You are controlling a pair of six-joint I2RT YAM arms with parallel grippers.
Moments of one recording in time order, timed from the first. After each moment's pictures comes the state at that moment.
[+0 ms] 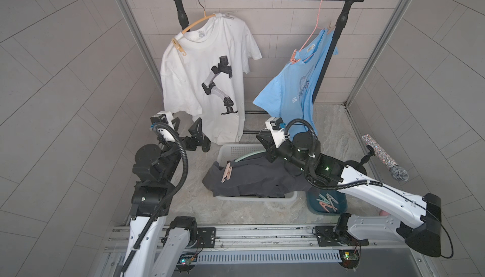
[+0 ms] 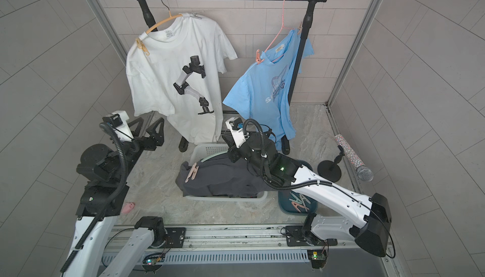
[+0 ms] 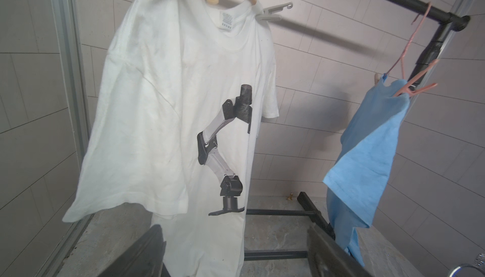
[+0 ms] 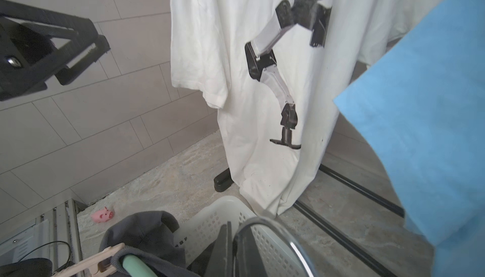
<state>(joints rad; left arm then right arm) -0.05 0.64 0.97 -0.23 0.18 -0.22 0.92 1.18 1.11 -0.04 0.13 0.09</state>
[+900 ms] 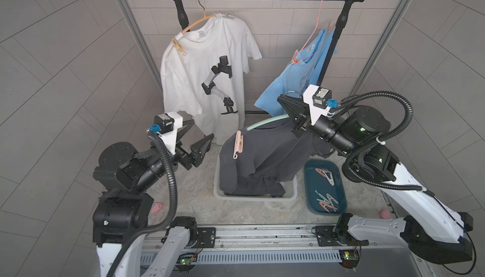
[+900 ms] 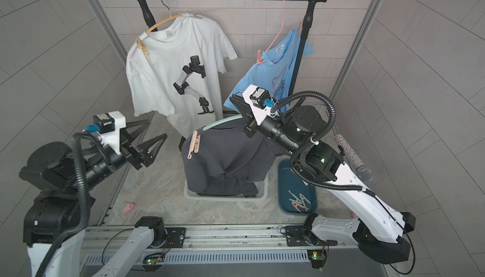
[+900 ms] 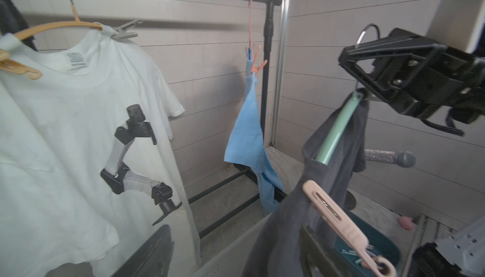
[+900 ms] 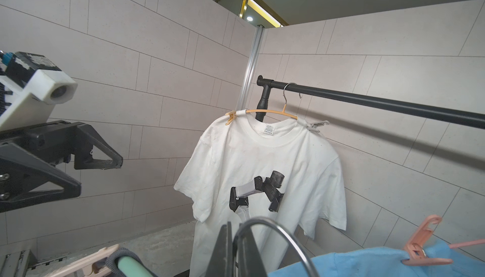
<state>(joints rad) -0.05 0.72 1.44 -0.74 0.69 0.05 0.84 1.13 1.55 -0.16 -0.03 -0.27</state>
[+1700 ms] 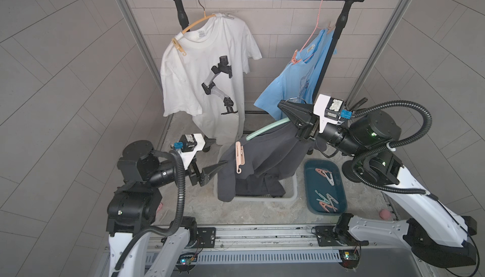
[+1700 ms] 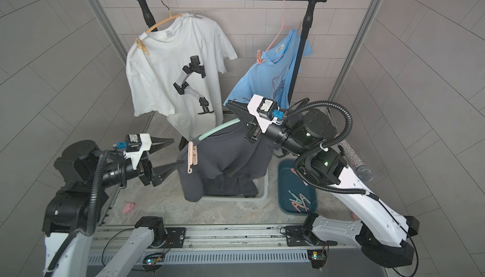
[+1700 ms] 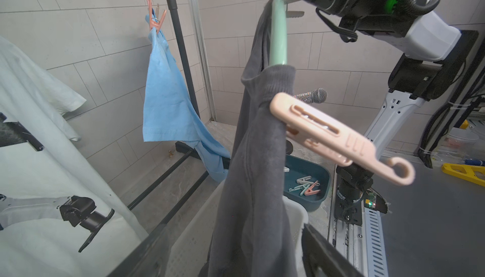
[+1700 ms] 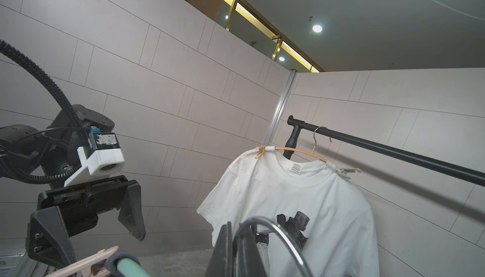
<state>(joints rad) -0.05 0.69 1.28 -0.80 1.01 0.29 0.84 1.10 1.52 -0.05 -0.24 -0.29</state>
